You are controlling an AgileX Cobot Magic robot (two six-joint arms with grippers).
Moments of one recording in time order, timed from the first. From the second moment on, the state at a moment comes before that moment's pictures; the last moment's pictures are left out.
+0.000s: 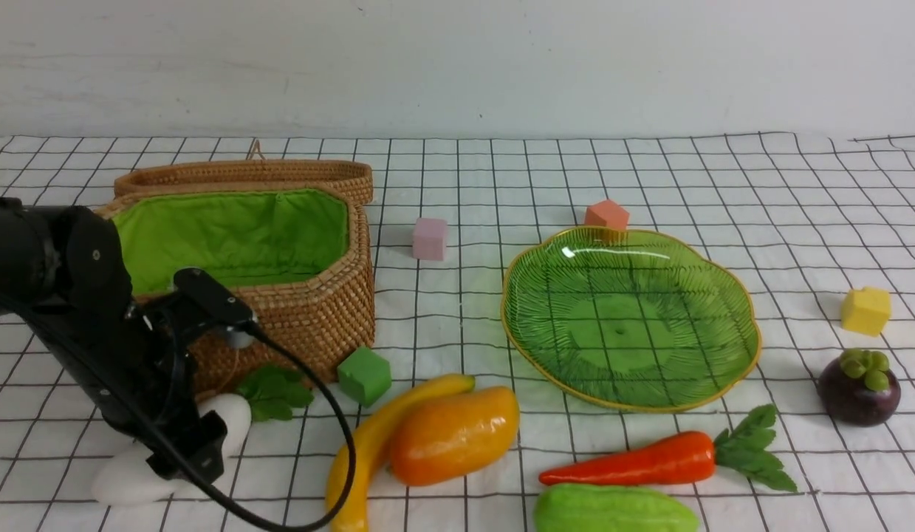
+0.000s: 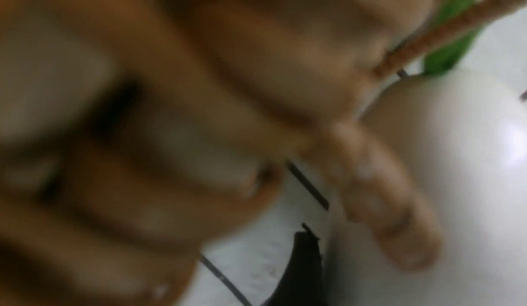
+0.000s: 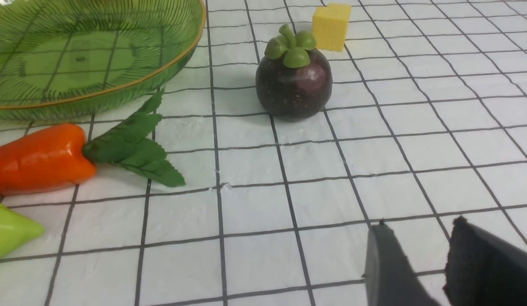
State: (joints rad) right arm -0.04 -0.01 0.00 -0.16 0.45 0.14; left arm -0.11 1.73 -1.02 -0.10 0.77 0.68
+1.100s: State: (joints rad) right arm -0.04 -0.01 0.00 -0.16 0.45 0.14; left arm -0.11 1.68 -1.42 0.03 0.65 0.55
